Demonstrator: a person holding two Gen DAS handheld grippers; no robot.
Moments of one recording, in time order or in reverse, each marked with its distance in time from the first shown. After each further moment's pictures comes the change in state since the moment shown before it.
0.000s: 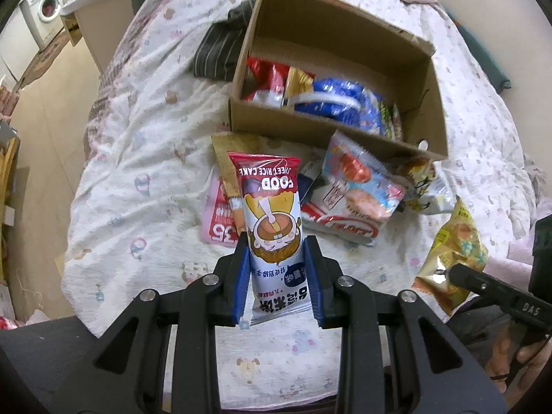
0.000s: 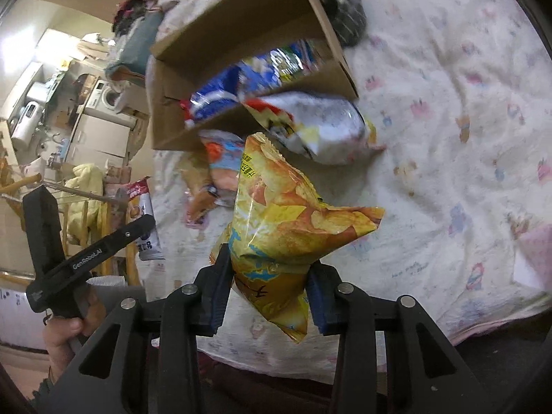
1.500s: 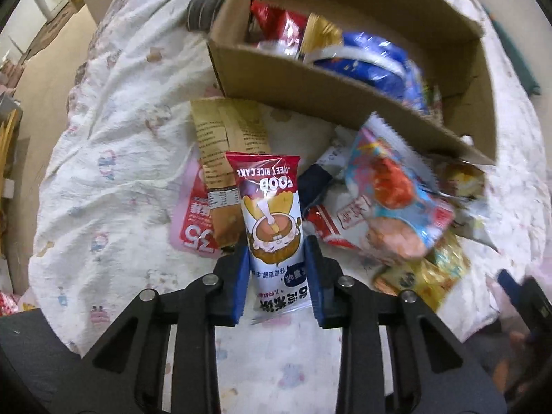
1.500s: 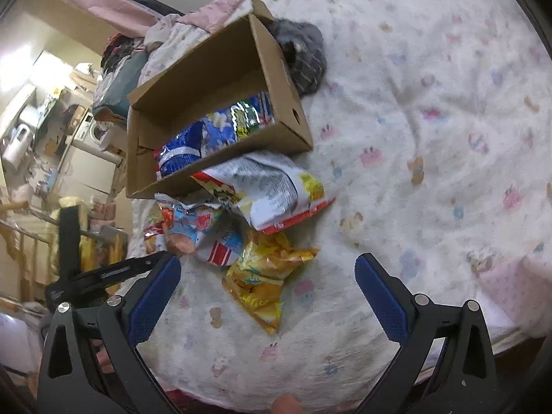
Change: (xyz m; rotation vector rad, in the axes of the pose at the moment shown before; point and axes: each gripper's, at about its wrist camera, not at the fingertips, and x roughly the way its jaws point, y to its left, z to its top) left arm 0.067 -0.009 -0.005 -0.077 0.129 0.040; right arm -0.013 -0.046 0.015 0.063 -0.152 -0.048
